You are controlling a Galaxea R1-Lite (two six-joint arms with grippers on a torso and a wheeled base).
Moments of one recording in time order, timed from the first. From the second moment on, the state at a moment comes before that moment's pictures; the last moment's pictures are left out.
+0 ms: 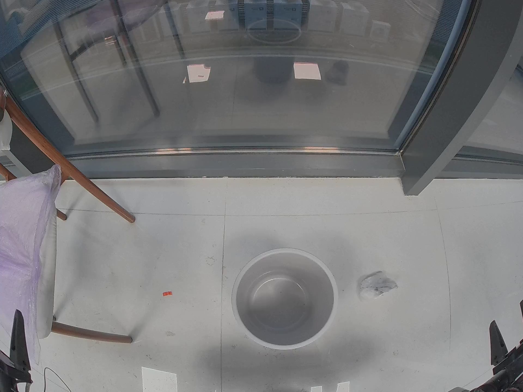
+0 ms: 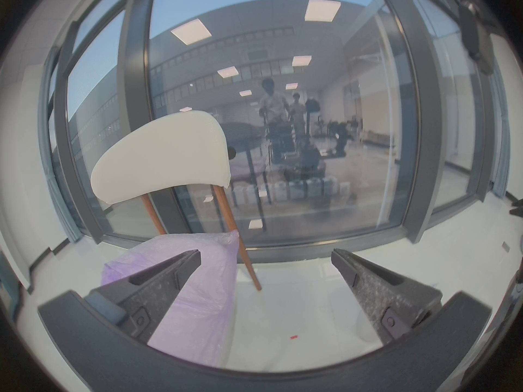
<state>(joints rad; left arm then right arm) -0.02 0.09 -0.11 -0.27 0.06 0.08 0.00 0.02 -0.02 0.00 -0.01 0.01</state>
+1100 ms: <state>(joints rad) 0.19 0.93 -0.35 -0.27 0.23 0.44 0.01 0.02 -0.02 0.00 -0.01 0.02</state>
